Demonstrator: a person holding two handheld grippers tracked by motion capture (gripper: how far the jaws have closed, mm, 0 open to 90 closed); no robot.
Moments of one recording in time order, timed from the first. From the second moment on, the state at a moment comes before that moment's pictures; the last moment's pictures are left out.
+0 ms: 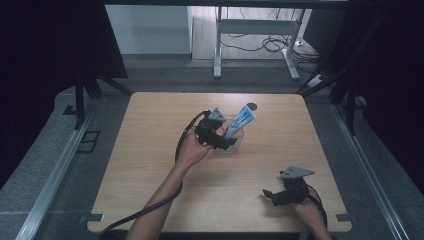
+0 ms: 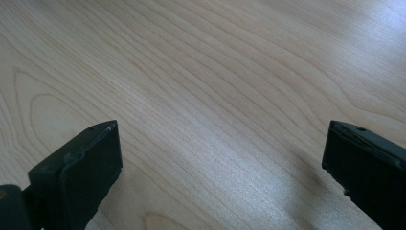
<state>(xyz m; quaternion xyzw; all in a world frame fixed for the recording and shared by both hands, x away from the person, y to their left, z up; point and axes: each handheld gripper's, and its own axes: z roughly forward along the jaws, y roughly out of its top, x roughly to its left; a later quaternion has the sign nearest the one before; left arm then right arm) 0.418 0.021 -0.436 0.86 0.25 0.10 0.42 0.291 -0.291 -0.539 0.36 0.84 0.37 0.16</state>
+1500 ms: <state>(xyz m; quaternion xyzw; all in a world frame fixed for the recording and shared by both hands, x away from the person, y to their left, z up) 0.340 0.112 -0.476 0.86 0.30 0.12 0.39 0.290 -0.287 -0.539 0.36 0.85 0.36 0.16</state>
